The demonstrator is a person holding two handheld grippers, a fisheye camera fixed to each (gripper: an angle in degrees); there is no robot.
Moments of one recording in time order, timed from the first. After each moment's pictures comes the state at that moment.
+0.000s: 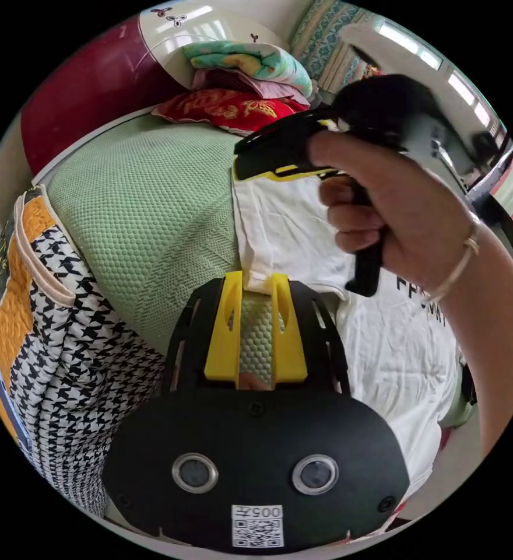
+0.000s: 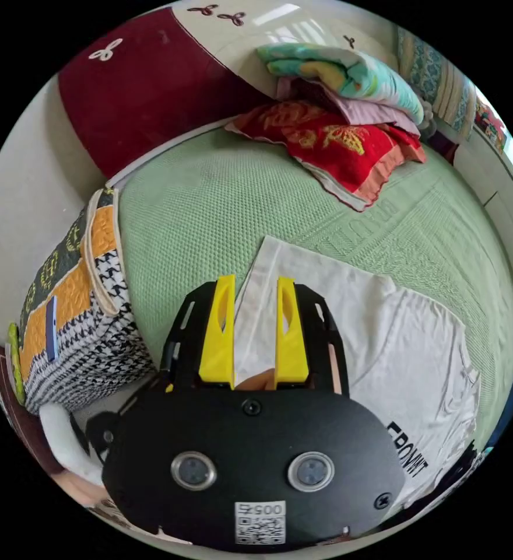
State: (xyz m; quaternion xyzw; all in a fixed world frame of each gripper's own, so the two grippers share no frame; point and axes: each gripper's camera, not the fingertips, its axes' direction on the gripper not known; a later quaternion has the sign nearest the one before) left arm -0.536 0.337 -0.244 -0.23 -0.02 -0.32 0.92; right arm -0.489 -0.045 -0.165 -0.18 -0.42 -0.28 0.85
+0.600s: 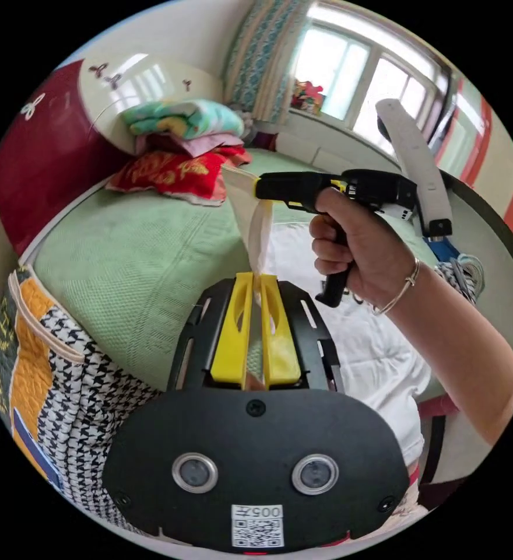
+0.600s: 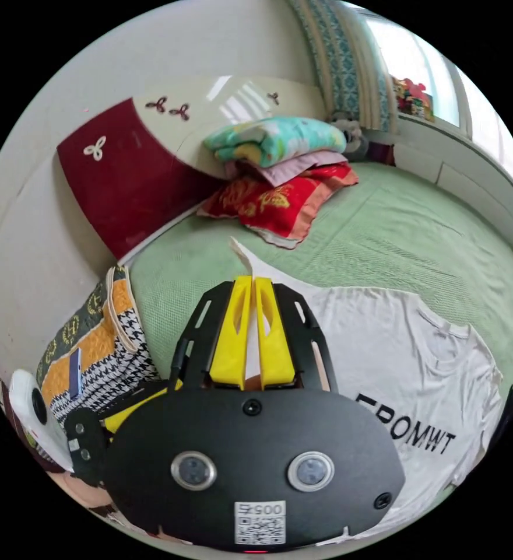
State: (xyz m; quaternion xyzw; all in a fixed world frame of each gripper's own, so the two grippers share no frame) left arm -0.463 0.250 -0.303 -0.14 0.06 -0.20 0.97; right arm -0.272 -0.077 -0.159 -0.06 -0.45 -0.09 0.89
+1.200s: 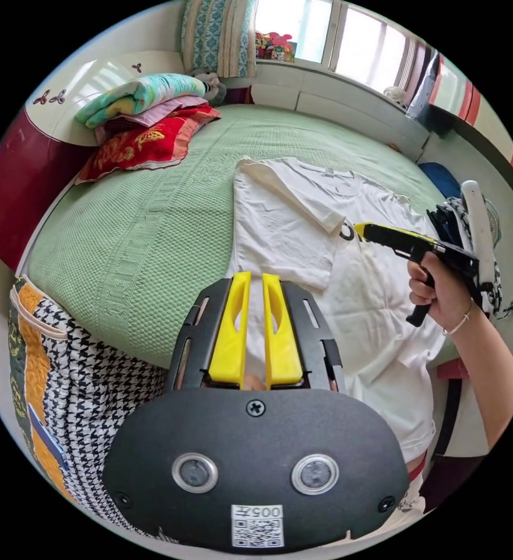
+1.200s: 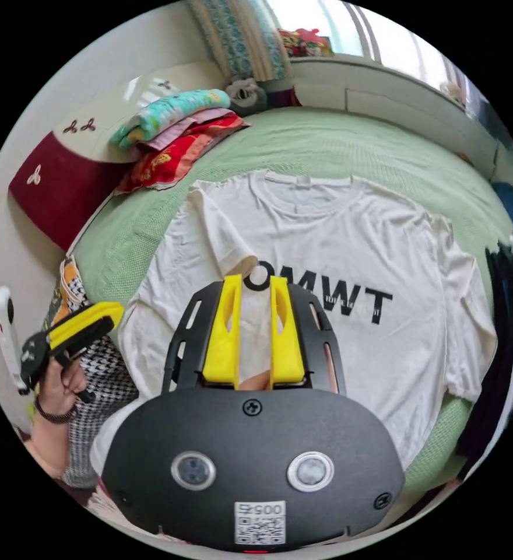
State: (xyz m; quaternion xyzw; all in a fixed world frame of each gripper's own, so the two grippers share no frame) left arm -0.368 0.257 -0.229 -0.26 0.03 -0.15 0.95; right arm -0.114 0.029 -0.078 -0.14 -0.36 -0.07 0.92
